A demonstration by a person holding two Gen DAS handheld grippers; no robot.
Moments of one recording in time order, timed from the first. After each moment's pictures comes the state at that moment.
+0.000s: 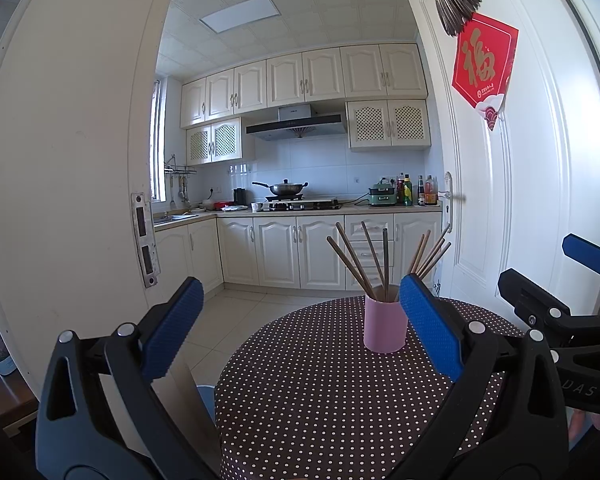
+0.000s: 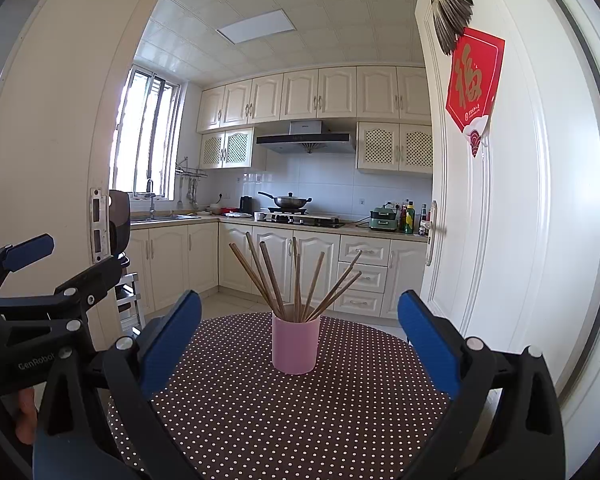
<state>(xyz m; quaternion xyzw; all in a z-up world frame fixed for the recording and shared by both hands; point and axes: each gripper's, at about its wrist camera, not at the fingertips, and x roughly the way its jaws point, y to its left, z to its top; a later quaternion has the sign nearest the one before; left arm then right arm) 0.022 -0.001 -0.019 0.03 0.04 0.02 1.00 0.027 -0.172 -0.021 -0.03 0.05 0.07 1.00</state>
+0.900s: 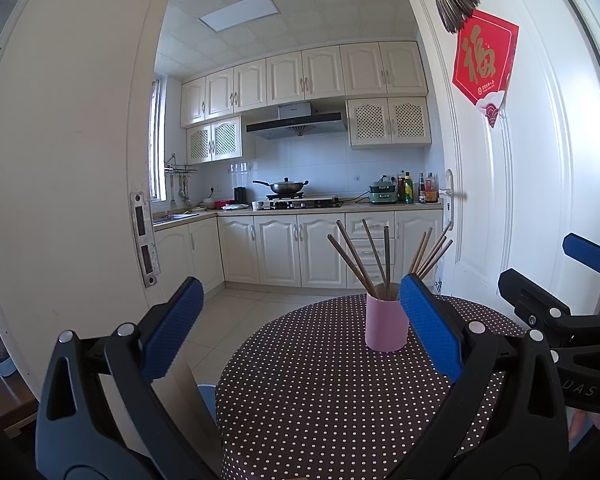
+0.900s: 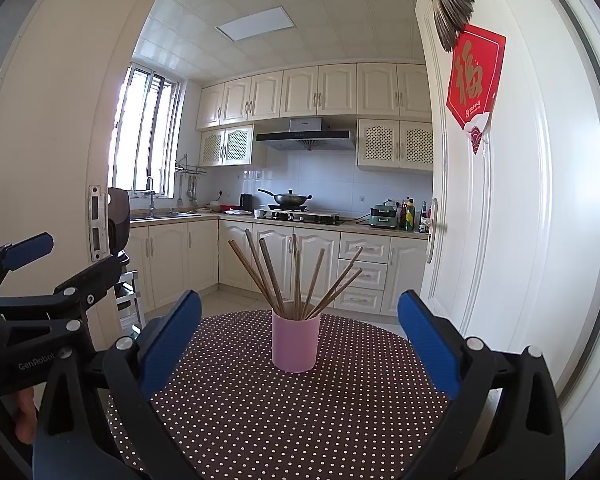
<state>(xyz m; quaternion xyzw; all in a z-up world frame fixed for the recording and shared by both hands) 0.023 0.002 -0.023 0.03 0.05 0.02 1.00 0.030 -0.172 -0.023 -0.03 0.05 0.07 1.00</state>
